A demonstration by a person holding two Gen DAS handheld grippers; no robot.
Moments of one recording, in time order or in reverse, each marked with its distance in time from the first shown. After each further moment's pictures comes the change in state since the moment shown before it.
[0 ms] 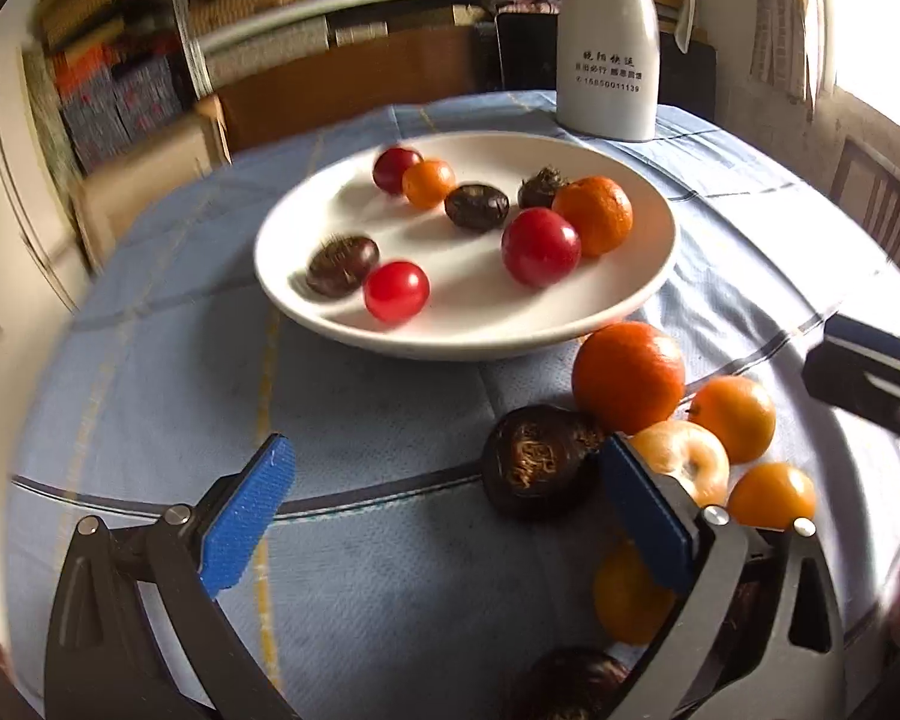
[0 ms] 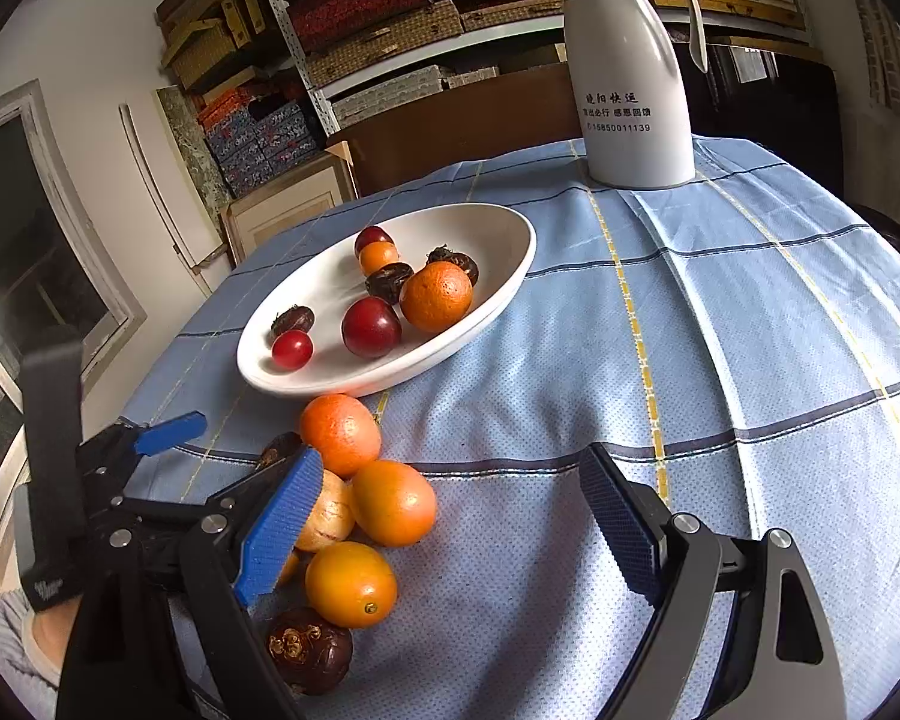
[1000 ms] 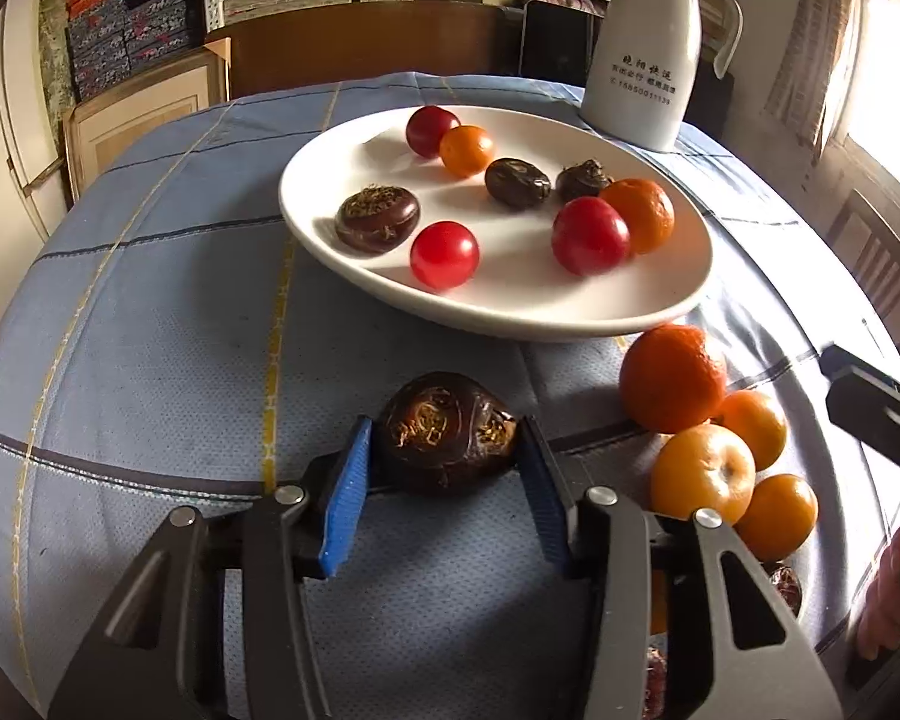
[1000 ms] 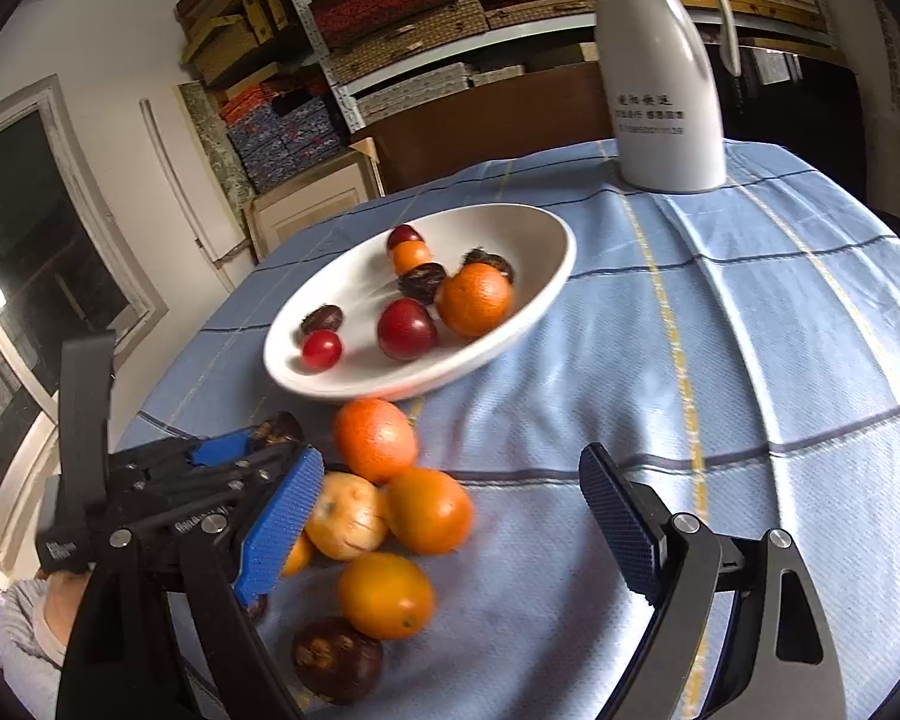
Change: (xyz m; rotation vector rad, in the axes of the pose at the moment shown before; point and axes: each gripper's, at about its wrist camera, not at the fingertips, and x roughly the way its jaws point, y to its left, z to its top) left arm 0.007 0.025 -0.007 -0.100 0.040 -0.065; right arm 0.008 0.010 0.007 -0.024 0.010 0.074
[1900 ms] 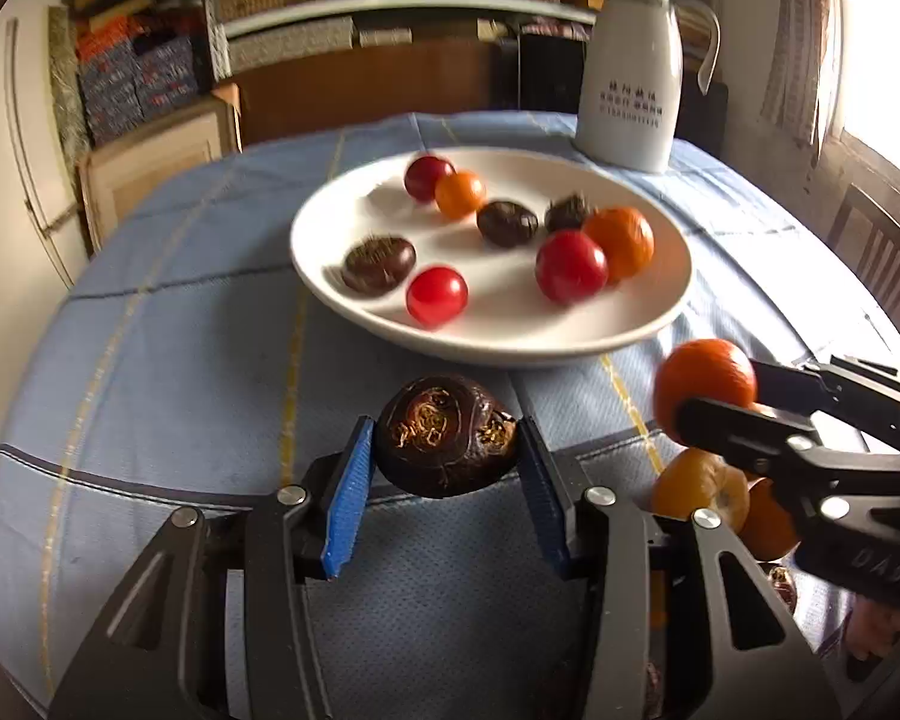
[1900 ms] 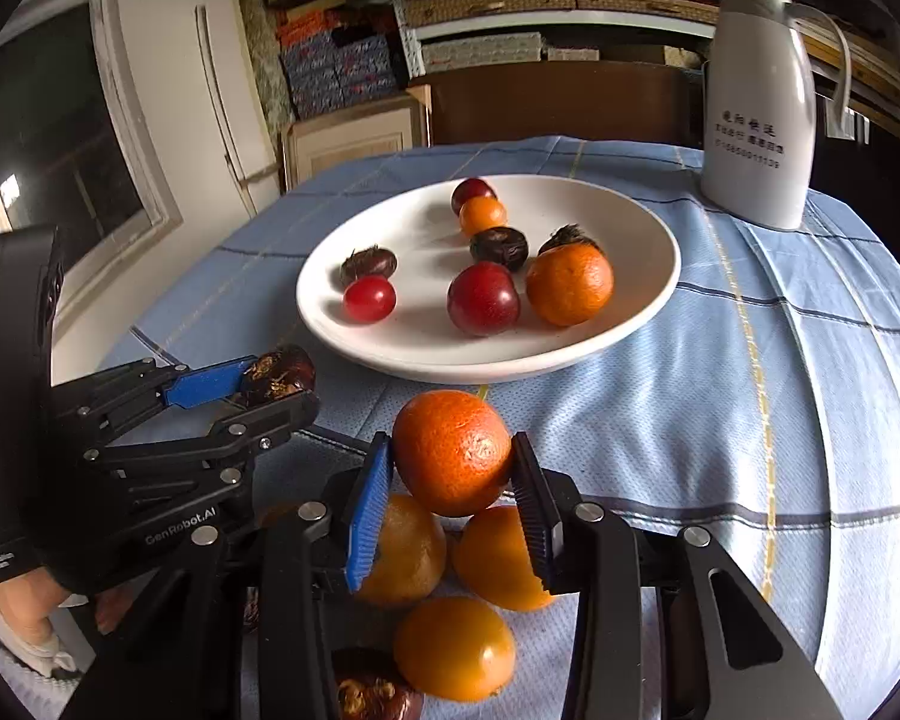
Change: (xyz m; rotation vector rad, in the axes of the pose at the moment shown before) left arm -0.024 -0.011 -0.003 0.038 -0.115 0.071; right arm 0.029 0.042 -0.002 -0.200 0.084 -0.022
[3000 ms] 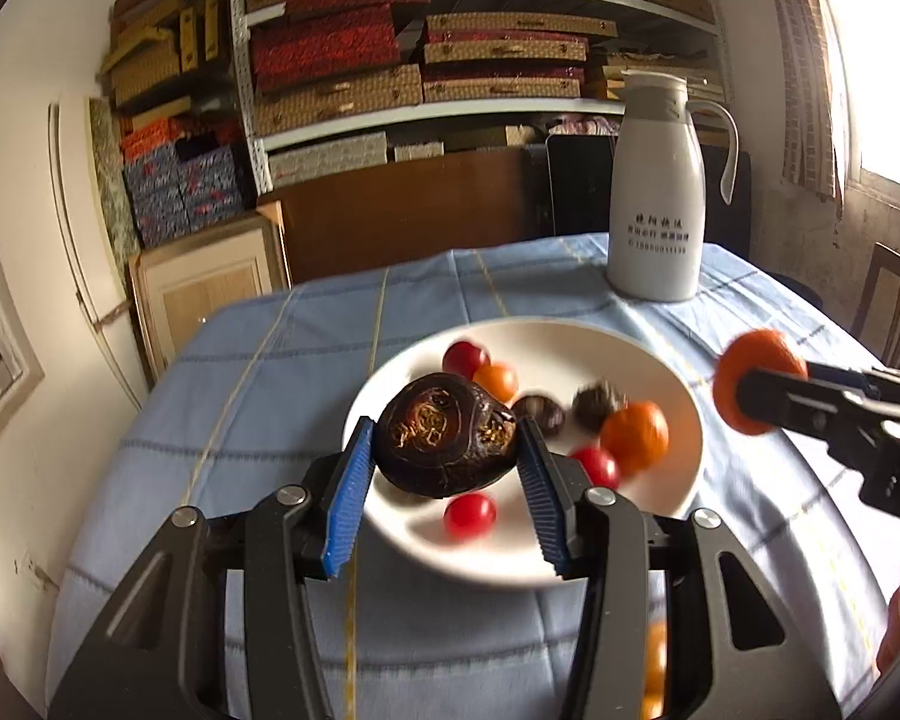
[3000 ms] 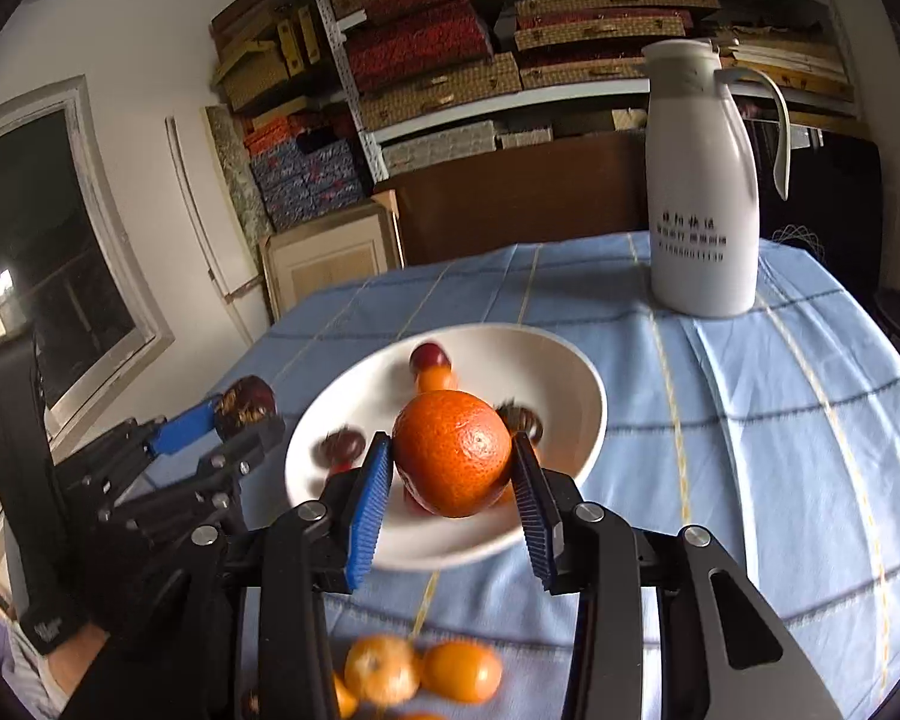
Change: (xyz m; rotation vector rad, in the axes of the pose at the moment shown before) left arm -0.026 -0.018 0.080 0.041 -0.237 0.132; right arm -0.038 -0.035 0.075 0.122 -0.204 -0.011
